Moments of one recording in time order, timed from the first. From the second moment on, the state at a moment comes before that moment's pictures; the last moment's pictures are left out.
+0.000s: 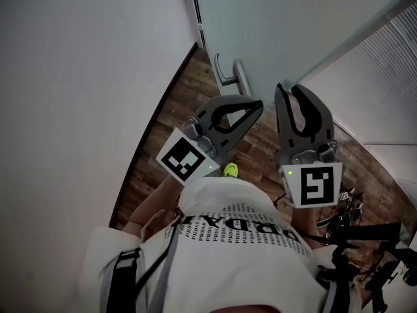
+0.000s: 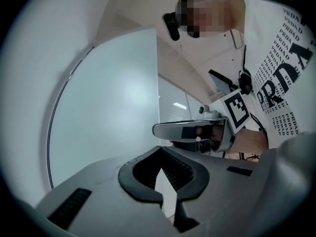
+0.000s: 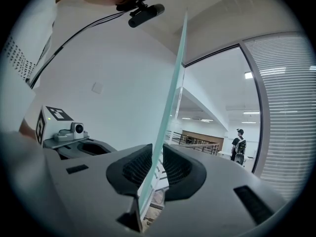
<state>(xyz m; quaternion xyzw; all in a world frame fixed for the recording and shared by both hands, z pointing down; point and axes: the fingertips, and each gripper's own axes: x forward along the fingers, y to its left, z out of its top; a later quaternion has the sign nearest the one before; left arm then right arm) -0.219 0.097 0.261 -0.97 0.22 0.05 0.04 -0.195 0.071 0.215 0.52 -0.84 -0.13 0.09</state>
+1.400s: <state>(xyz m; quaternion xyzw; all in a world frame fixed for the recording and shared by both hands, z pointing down) -0.028 -0.003 0.282 -0.98 0.21 0.02 0.06 -0.007 -0.020 0.236 0.51 -0.84 -0.13 0.12</state>
